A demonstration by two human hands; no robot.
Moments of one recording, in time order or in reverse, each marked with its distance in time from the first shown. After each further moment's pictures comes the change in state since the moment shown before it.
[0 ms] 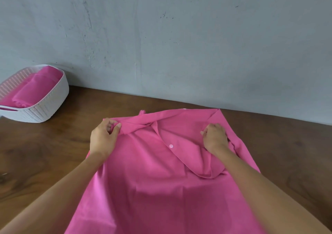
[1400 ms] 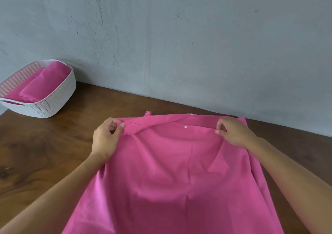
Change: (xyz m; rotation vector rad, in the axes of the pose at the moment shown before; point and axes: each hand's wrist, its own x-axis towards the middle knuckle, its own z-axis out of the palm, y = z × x) left_hand 0.004 -0.007 -0.001 -0.098 0.007 -0.011; right_hand 0.036 0.014 -0.086 -0.152 -0.239 -0.388
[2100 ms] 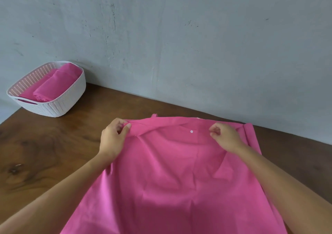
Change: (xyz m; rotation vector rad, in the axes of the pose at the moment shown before) left_hand 0.005 0.001 -0.003 -0.018 -0.023 -0.047; right_hand 0.020 -0.033 0.035 0.336 0.087 0.076
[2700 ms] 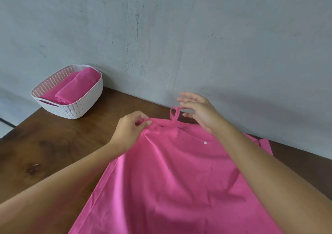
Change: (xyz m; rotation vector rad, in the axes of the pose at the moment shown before) left_hand 0.027 0.044 -0.028 -0.036 -0.187 0.166; right_hand 0.048 -0.188 -0.007 0.949 -0.207 -0.098
